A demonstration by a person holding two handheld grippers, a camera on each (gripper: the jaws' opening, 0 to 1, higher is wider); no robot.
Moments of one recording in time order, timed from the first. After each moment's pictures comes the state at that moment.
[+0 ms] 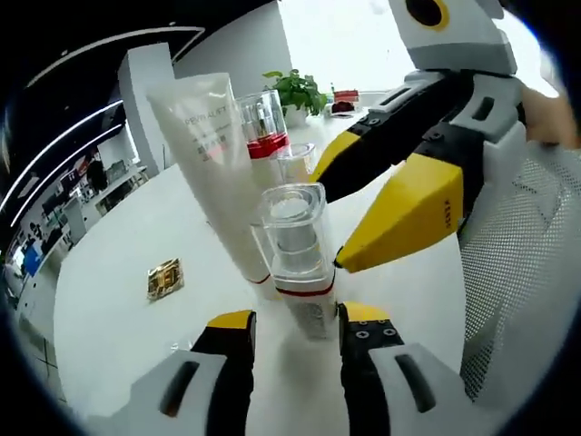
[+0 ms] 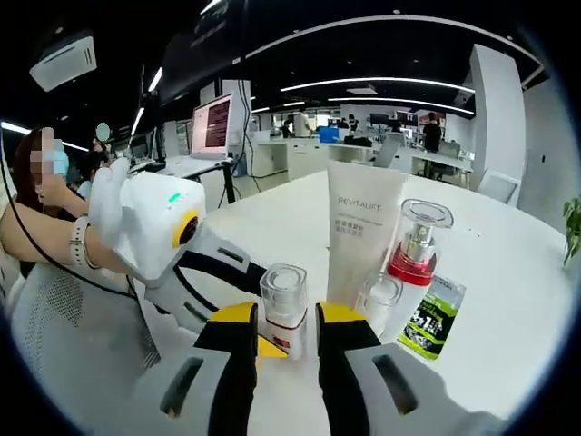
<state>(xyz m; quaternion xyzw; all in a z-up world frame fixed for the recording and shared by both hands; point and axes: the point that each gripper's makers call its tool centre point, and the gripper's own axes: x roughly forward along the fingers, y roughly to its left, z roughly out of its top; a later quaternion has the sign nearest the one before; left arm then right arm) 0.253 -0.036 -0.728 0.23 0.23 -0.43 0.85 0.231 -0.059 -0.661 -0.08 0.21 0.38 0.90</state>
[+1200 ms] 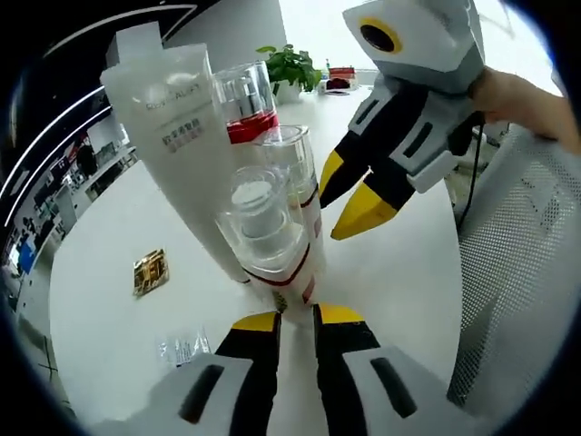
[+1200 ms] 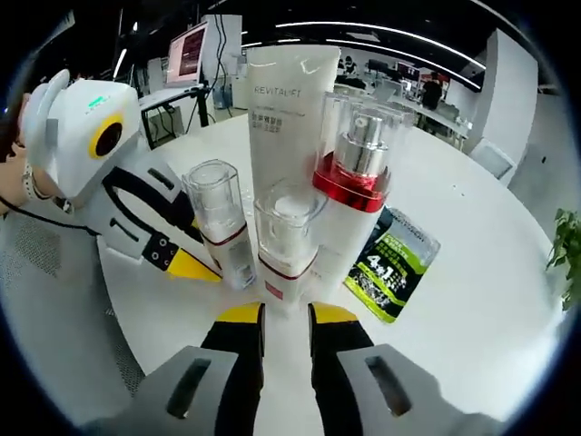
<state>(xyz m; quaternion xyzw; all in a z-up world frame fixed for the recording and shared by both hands) 0.253 -0.055 -0.737 0.24 0.28 -0.44 0.82 0.256 -0.116 -0.724 -0.18 0.34 0.34 0.86</state>
